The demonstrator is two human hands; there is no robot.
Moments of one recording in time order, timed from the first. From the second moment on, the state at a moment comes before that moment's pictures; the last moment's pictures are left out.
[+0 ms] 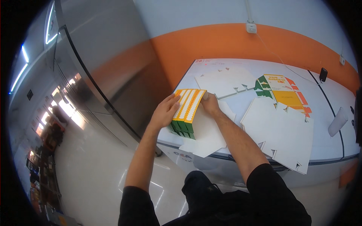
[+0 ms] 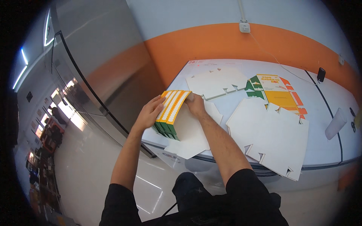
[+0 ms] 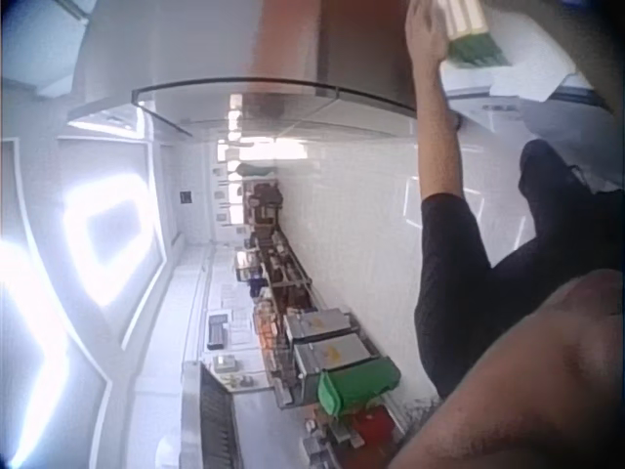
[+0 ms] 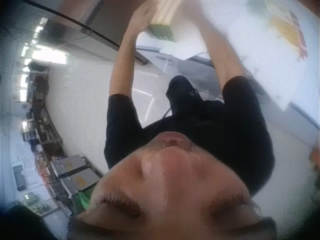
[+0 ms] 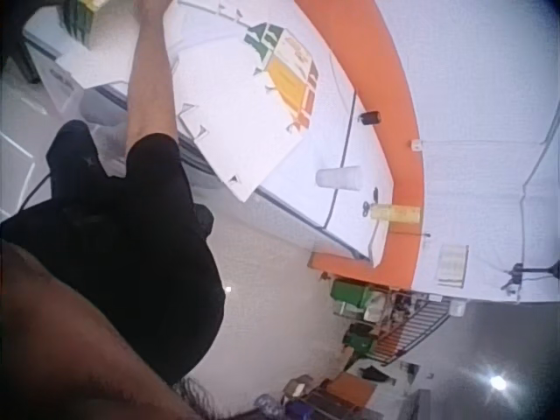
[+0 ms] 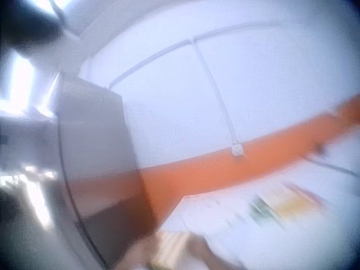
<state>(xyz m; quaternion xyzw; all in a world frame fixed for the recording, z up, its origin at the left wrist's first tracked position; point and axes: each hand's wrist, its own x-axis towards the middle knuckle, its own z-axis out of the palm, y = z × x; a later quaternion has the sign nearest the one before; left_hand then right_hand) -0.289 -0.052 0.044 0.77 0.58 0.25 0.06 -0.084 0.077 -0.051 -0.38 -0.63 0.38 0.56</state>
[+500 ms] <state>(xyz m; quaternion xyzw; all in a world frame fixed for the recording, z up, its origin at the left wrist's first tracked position) -0.205 -0.155 -0.063 0.58 0.61 0.54 -0.01 0.120 -0.226 -0.028 -0.23 -0.66 0.62 0.34</state>
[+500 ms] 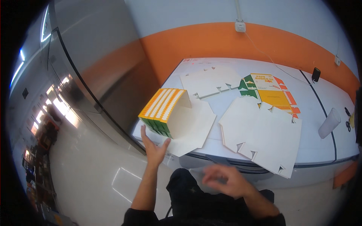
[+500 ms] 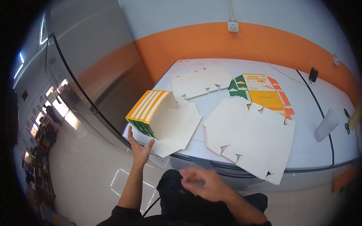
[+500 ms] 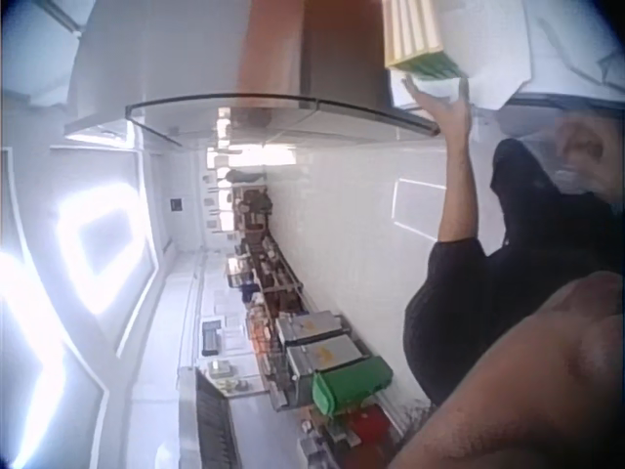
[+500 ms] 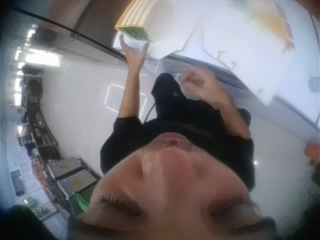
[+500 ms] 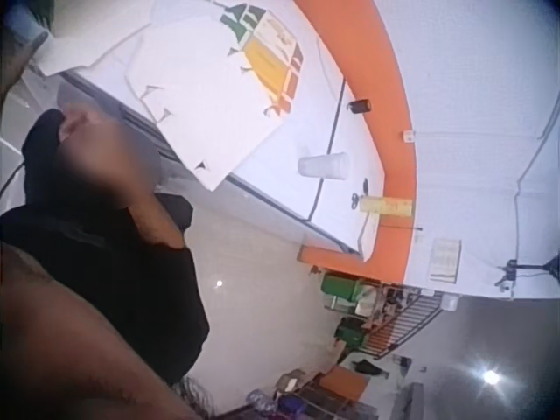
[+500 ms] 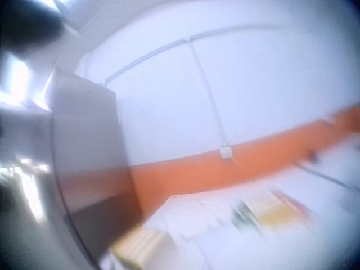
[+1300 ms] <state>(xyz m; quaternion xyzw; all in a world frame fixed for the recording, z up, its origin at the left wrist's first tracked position) -0.276 -0.322 0.280 0.71 0.18 0.68 -0.04 0.111 -0.196 -0.182 -0.37 -0.76 0.52 -0.13</state>
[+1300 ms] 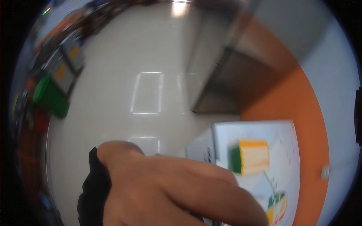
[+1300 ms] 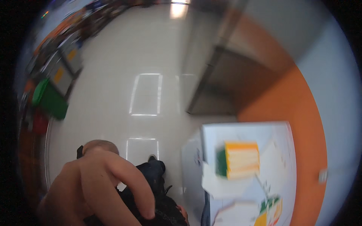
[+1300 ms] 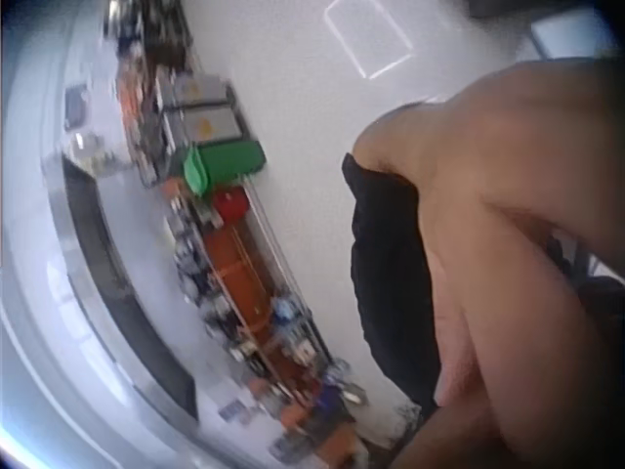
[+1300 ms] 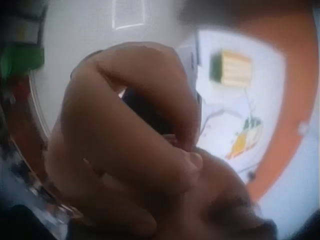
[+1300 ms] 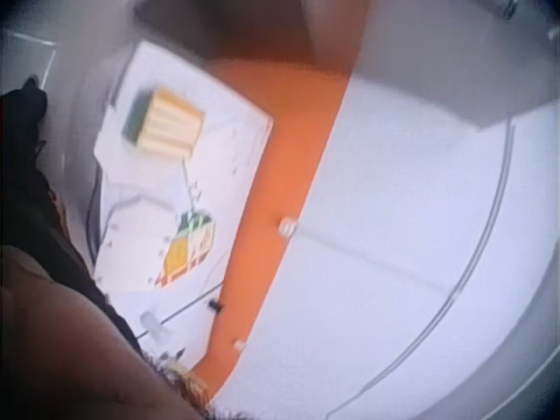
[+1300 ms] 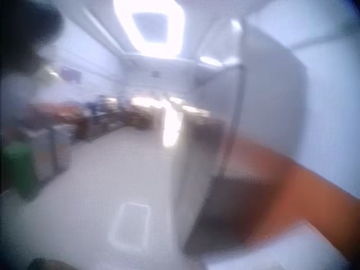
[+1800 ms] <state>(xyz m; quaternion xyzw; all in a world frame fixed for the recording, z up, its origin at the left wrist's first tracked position) -0.413 -0.550 0.065 0.17 0.95 0.17 0.21 -0.310 -0.194 -0.076 -0.16 -0.80 0.49 -0.31</state>
